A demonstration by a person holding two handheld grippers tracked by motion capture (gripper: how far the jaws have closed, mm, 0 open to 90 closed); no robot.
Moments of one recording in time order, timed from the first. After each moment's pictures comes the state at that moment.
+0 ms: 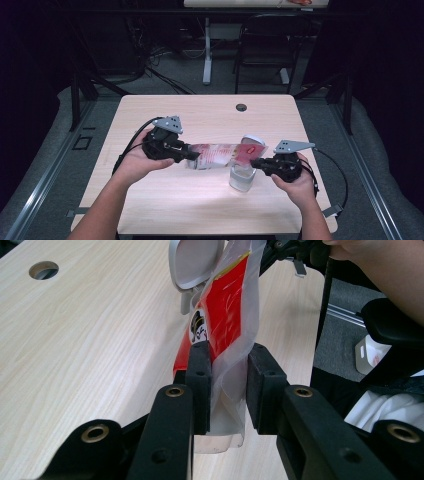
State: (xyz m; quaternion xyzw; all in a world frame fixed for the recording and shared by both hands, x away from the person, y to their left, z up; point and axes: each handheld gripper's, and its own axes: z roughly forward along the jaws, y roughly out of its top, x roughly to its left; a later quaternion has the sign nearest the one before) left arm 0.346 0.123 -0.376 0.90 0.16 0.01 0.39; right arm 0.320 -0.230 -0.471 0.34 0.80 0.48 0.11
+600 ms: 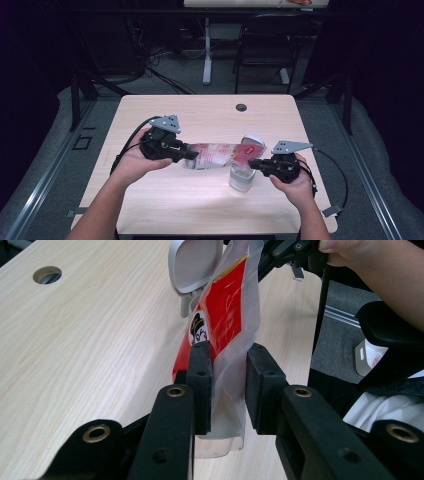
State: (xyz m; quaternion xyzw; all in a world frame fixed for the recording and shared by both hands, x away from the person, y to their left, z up) left arm 0.342 0.127 -0.369 0.90 0.16 0.01 0.40; right arm 0.317 -0.224 -0.469 0.33 0.81 0.48 0.10
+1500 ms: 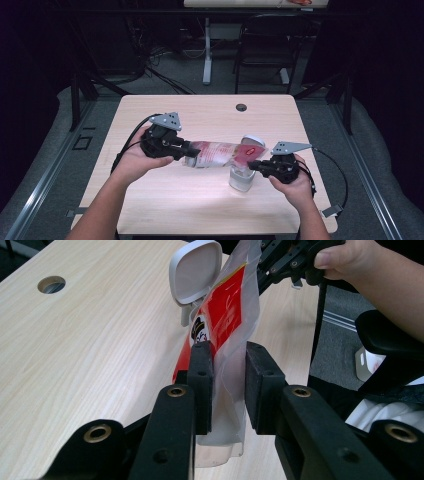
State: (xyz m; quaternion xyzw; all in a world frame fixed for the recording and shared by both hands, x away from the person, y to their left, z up) left arm 0.342 0.123 -0.362 0.90 0.16 0.02 0.41; right arm 0.317 -0.223 -0.472 0.34 0.80 0.48 0.09
